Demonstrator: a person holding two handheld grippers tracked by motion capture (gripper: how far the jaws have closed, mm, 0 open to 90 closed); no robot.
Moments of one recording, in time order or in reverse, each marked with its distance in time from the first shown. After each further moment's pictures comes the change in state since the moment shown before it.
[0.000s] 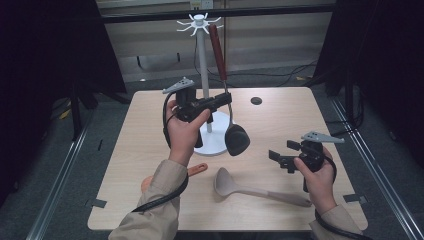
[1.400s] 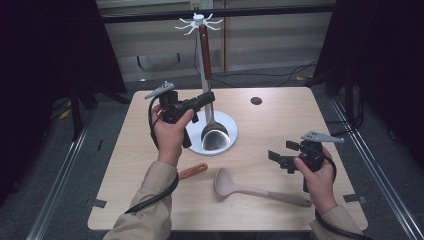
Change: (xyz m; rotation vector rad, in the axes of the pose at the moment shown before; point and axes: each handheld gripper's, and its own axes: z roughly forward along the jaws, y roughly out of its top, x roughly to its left) left arm 0.033 -0.008 -0.027 -0.075 0.045 -0.042; right arm 0.000 0.000 0.000 0.008 0.016 0.007
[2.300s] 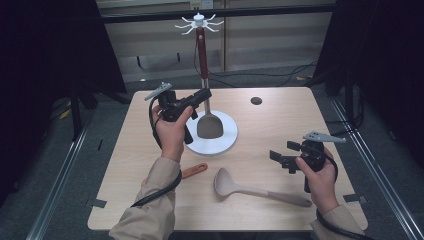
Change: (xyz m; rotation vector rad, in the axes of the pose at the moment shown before) left arm 0.020 -0.007 0.007 -0.080 0.065 -0.041; right arm -0.004 -0.001 -0.002 0.000 0.008 0.016
